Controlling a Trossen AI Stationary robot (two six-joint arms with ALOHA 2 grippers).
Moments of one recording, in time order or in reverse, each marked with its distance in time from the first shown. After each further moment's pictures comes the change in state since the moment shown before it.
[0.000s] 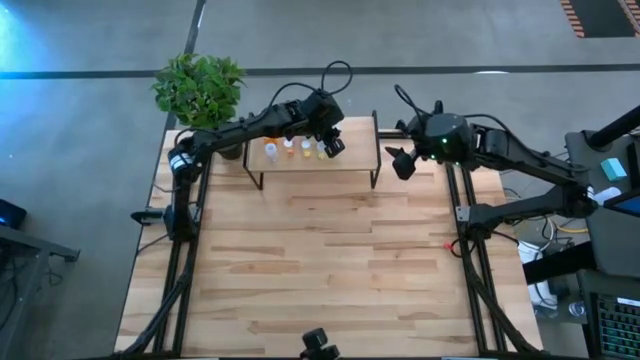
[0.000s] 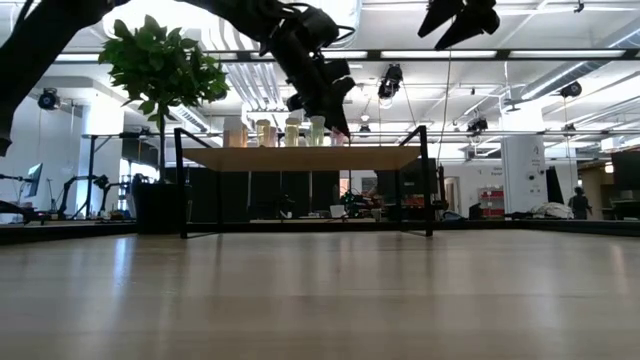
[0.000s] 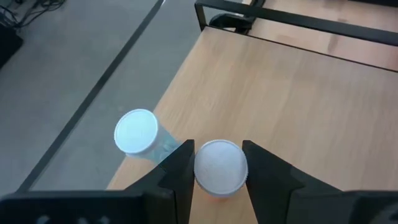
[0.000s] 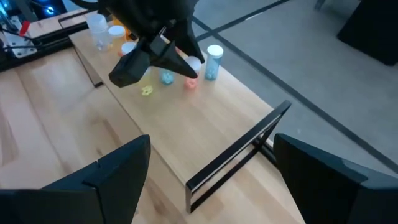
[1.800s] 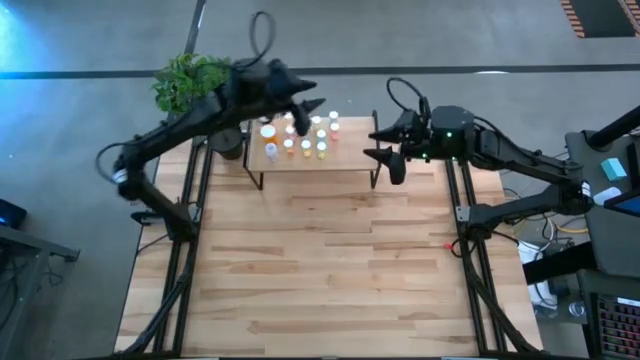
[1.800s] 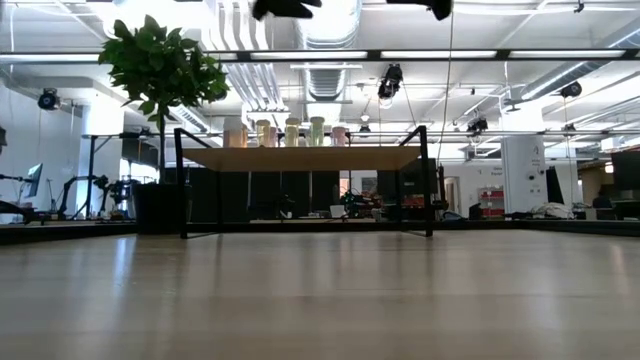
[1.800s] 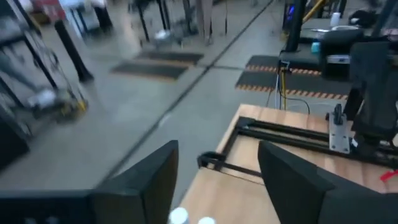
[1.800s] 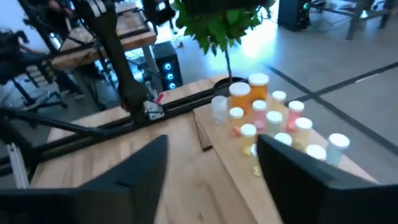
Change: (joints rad) left arm -0.015 -0.398 -0.025 0.119 0.108 0.001; right arm 0.013 0.042 0.000 0.381 -0.375 -0.004
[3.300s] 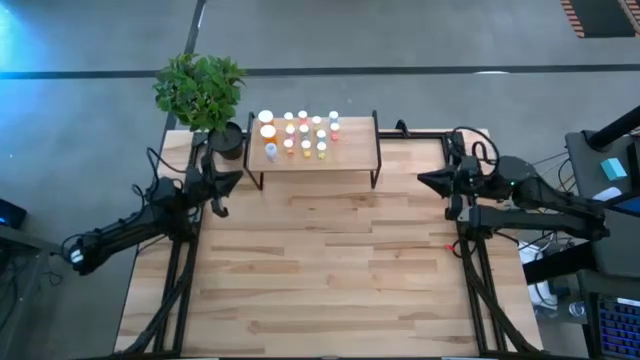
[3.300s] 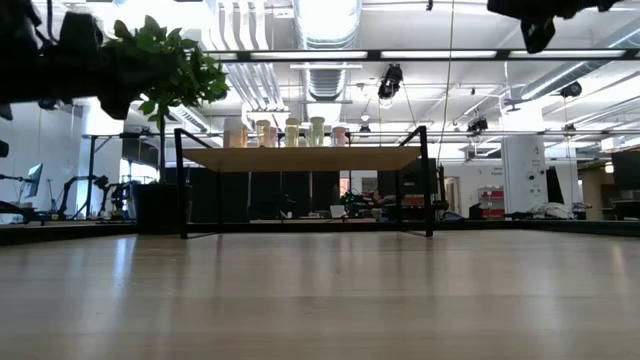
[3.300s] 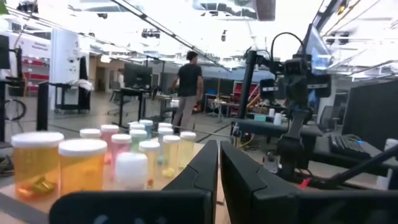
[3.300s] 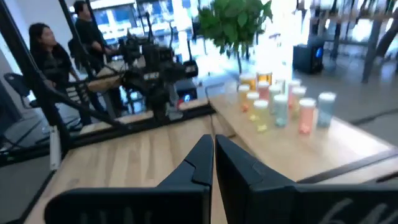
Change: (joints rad) left arm -0.001 -1.460 -1.769 0.753 0.115 -0.236; right arm 0.099 -0.773 -0.683 0.135 0.039 -0.006
